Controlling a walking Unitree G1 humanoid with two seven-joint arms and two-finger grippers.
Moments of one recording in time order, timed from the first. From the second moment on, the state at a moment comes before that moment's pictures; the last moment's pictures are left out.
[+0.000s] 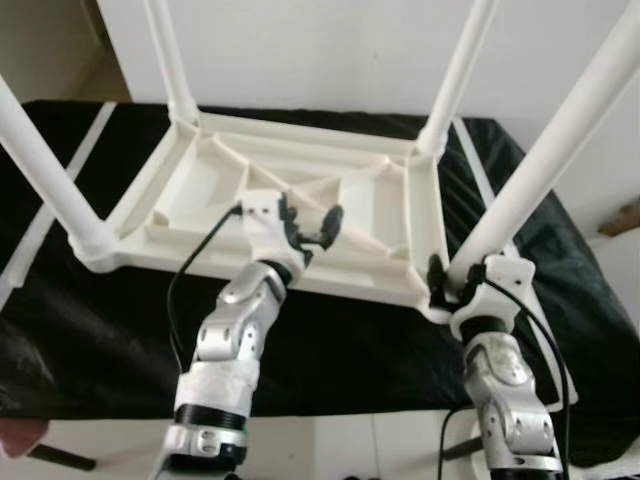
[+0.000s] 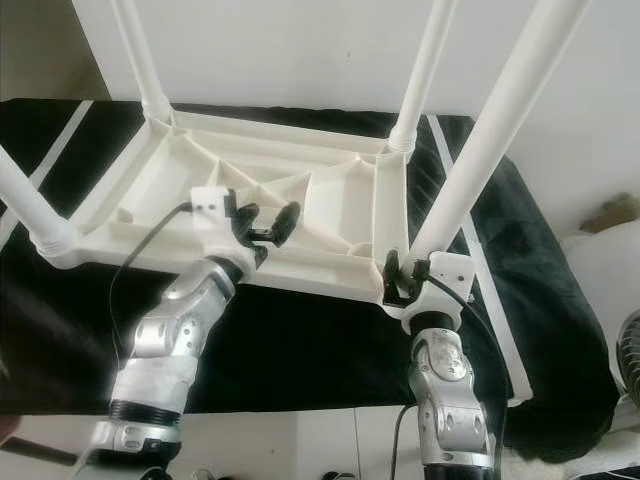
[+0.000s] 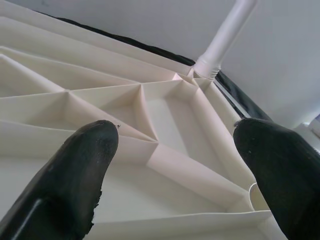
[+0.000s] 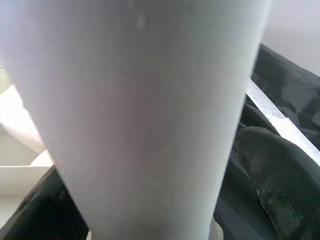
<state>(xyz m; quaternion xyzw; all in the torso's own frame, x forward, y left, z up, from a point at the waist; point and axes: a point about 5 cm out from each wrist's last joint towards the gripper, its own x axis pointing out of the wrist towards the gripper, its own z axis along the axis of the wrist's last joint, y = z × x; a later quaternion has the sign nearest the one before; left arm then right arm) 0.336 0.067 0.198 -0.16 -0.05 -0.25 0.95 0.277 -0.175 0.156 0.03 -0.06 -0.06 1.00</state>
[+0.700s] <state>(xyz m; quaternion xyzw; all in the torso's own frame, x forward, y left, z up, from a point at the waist) 0.338 0.066 0.199 -0.14 -0.06 -0.25 0.96 0.278 -0.174 0.156 0.03 -0.07 -0.06 1.00</state>
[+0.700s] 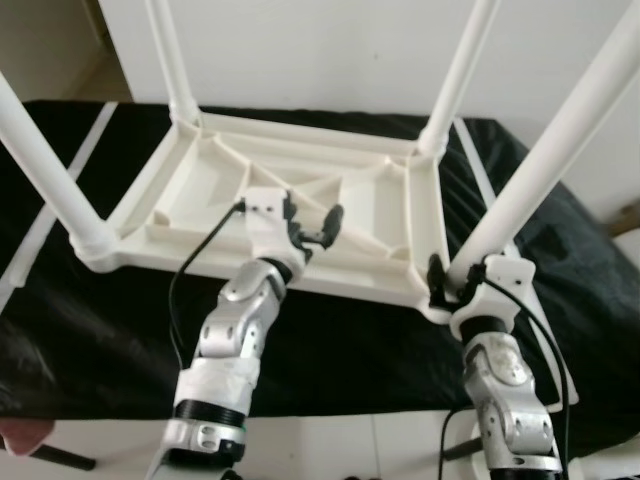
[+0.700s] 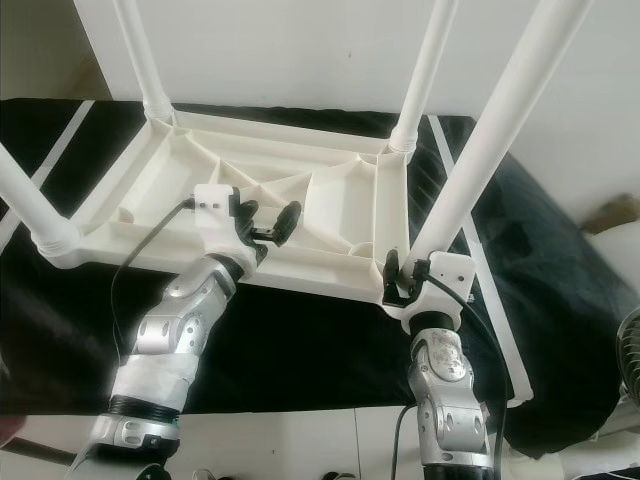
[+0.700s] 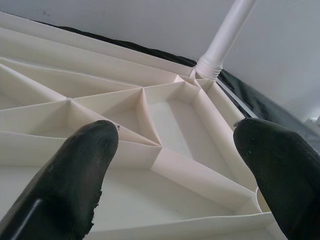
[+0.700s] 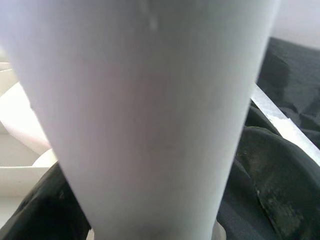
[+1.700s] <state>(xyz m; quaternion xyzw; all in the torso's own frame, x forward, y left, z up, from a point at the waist) 0.337 0.069 0.200 -0.06 -0.08 -0.23 0.97 0.278 -0.174 0.155 0.03 -0.07 -0.06 1.00</state>
